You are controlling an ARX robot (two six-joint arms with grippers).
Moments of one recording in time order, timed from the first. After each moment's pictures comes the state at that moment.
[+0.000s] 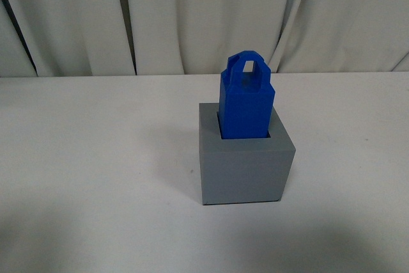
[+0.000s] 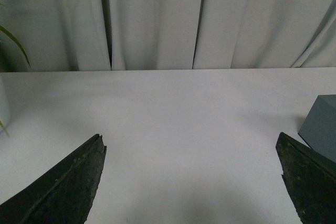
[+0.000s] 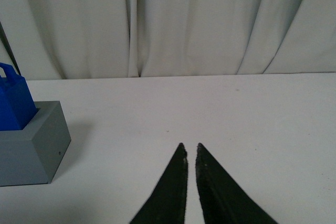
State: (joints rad) left arm 0.00 0.00 0.02 0.00 0.00 0.00; right arm 0.00 0.00 0.01 0.00 0.00 -0.01
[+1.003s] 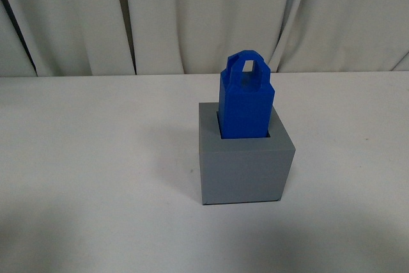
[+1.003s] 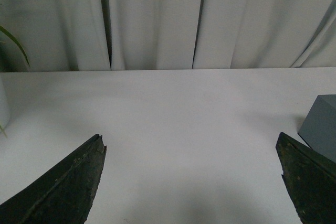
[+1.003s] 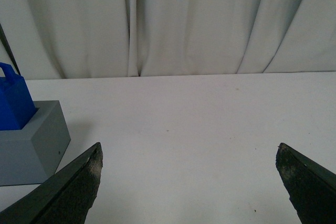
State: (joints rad) left arm 0.00 0.00 0.02 0.00 0.00 0.00; right arm 0.00 0.00 0.01 0.00 0.00 -0.01
